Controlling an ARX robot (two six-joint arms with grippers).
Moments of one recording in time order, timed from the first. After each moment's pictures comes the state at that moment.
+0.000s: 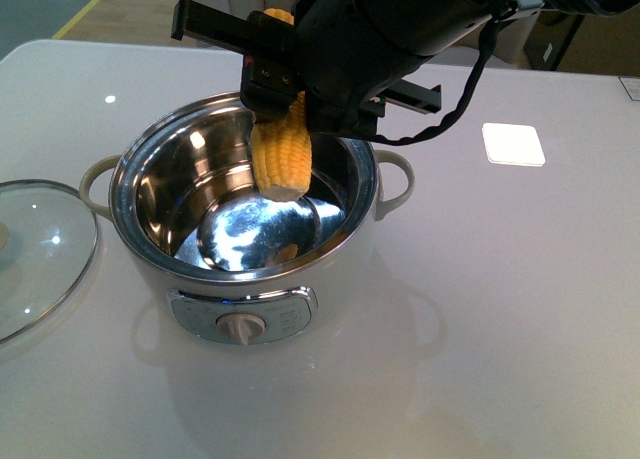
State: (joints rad) left arm 0.00 0.01 0.01 0.00 0.00 0.00; right arm 0.61 1.99 1.27 -0.07 -0.12 0.50
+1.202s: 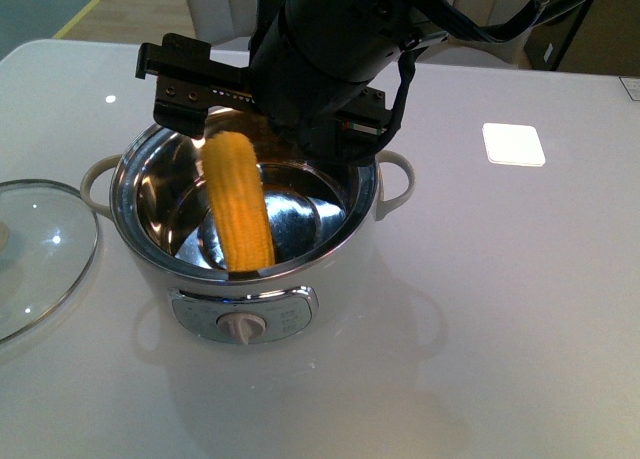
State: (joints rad) left arm 0.00 0.01 0.01 0.00 0.00 0.00; right arm 0.66 2.09 1.39 -0.13 -0.07 0.53
